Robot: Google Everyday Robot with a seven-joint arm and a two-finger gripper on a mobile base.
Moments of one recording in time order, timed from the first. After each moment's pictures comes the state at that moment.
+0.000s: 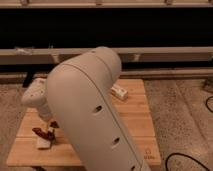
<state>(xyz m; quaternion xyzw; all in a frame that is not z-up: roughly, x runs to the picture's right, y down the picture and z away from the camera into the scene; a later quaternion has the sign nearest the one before) -0.294 0.170 0.791 -0.31 0.06 0.22 0.92</state>
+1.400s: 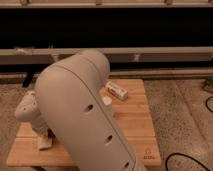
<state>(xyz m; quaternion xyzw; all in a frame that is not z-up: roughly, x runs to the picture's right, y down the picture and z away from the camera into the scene) -0.312 0.231 0.773 -0.33 0.06 0.21 0.92</state>
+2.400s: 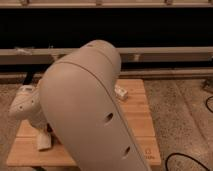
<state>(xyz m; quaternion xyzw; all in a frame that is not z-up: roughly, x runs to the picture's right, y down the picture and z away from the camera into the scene) -0.300 0.184 0.740 -0.29 0.04 0.20 0.94</state>
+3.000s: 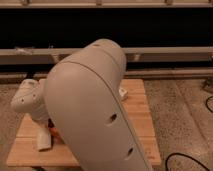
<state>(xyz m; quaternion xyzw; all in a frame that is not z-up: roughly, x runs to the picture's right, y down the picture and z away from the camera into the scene) -0.297 0.166 0.743 -0.29 0.05 0.21 0.93</state>
